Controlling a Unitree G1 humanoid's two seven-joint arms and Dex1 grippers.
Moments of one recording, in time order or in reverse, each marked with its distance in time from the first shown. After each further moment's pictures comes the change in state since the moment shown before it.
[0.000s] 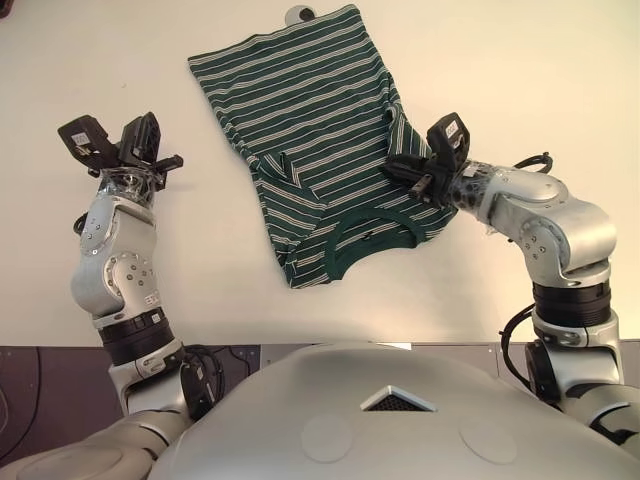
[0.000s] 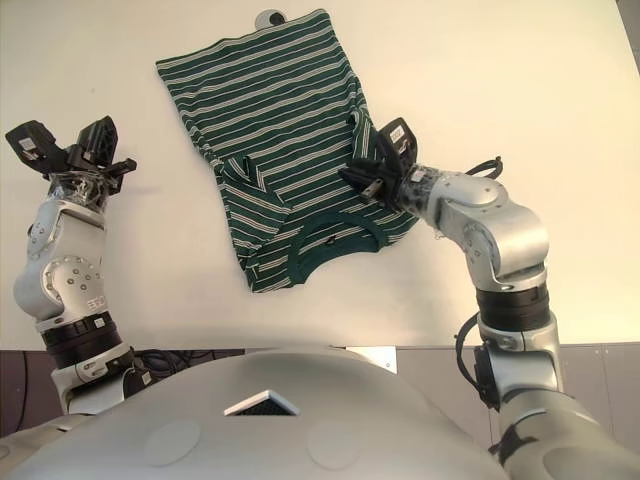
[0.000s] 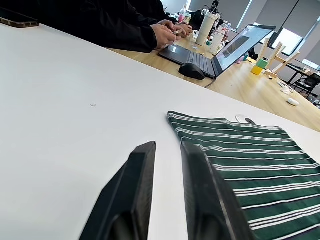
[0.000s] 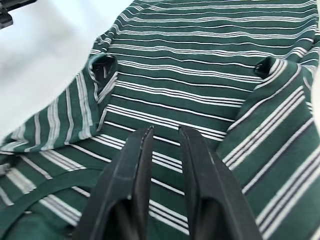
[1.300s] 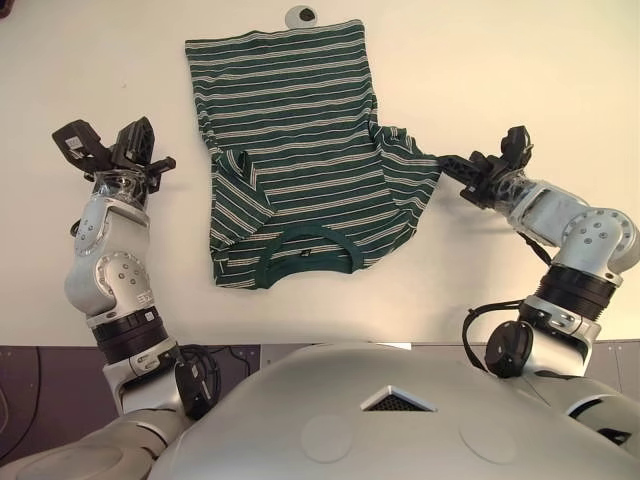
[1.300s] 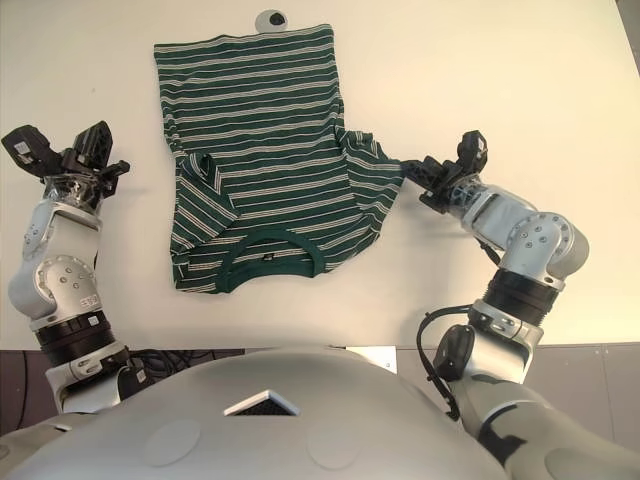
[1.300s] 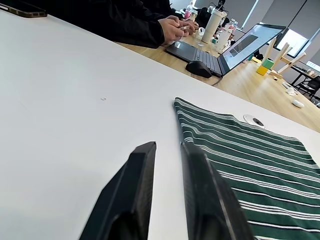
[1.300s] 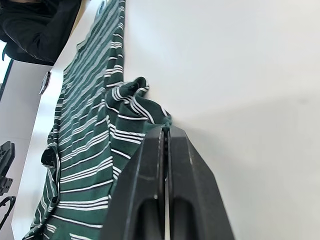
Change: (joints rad) left arm -0.009 0.022 0.031 0.056 -0.031 0.000 -0.012; right arm -0.053 0.235 -0.606 0.305 0.239 0.331 -0.327
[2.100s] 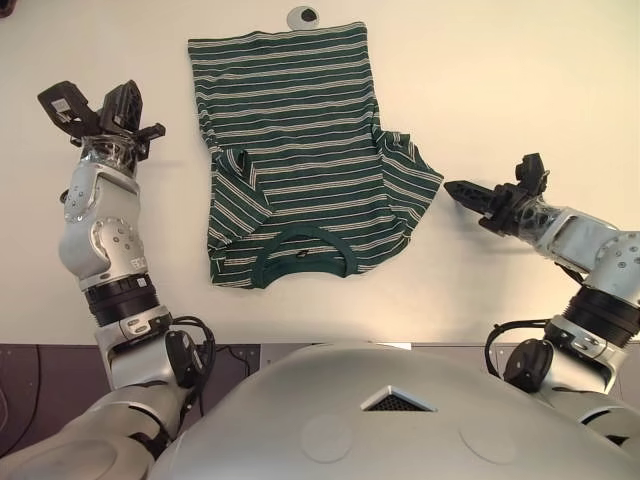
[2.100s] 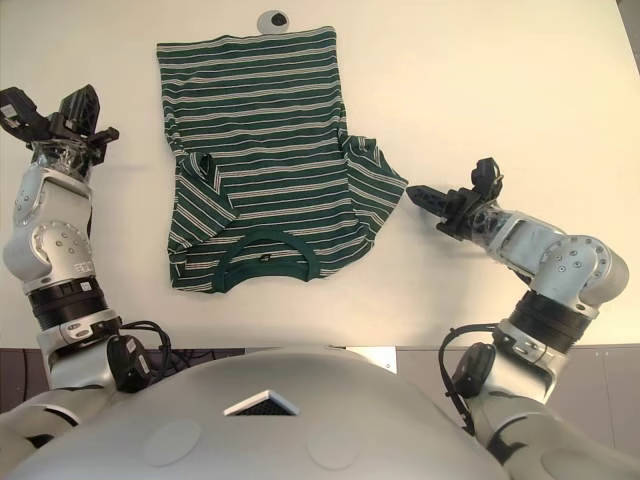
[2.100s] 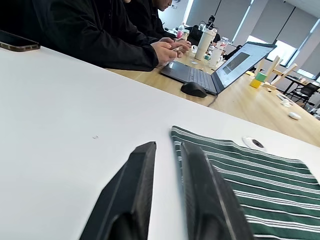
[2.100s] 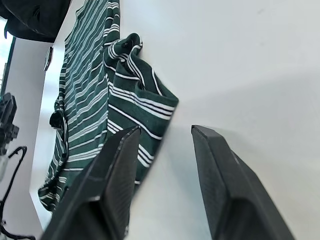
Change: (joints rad) left arm -0.131 0.046 -0.008 0.149 0.040 -0.081 -0.039; right arm 0.095 -0.057 -0.063 -0.090 0.038 0.210 0.091
